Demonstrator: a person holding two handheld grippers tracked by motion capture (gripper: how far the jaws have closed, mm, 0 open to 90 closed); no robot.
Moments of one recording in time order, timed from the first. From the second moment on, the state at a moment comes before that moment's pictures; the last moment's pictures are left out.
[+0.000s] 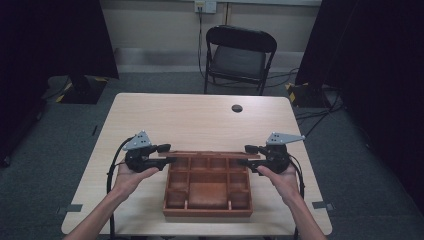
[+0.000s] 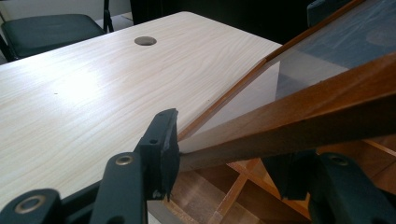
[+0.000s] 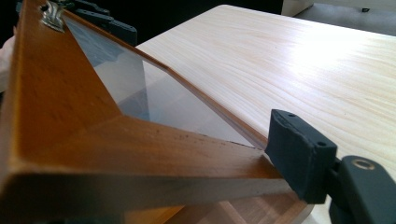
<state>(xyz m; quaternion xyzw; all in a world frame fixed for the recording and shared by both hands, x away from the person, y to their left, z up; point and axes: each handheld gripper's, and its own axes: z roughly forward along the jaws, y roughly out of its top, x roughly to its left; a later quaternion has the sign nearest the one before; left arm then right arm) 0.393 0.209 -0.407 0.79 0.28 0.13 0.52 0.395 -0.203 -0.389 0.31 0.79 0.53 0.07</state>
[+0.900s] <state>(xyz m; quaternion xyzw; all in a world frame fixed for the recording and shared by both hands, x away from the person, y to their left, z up) 0.412 0.204 -0.406 0.79 0.29 0.13 0.53 0.418 -0.194 -0.387 0.31 0.78 0.53 0.08</state>
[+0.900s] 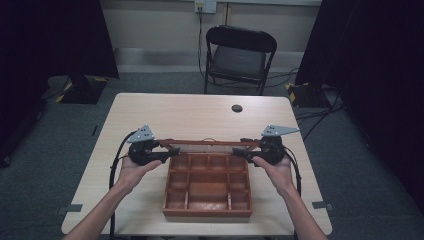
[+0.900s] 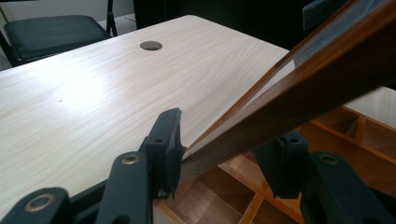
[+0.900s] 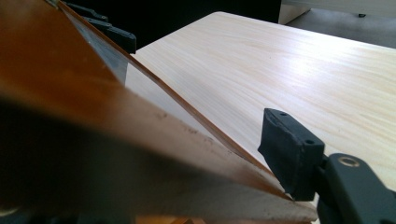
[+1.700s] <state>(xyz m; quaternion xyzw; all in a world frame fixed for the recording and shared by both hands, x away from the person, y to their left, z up) 0.434 0.204 -0.412 0.78 0.31 0.12 0.53 0.441 -0.197 -0.397 0.33 0.77 0.53 0.09</state>
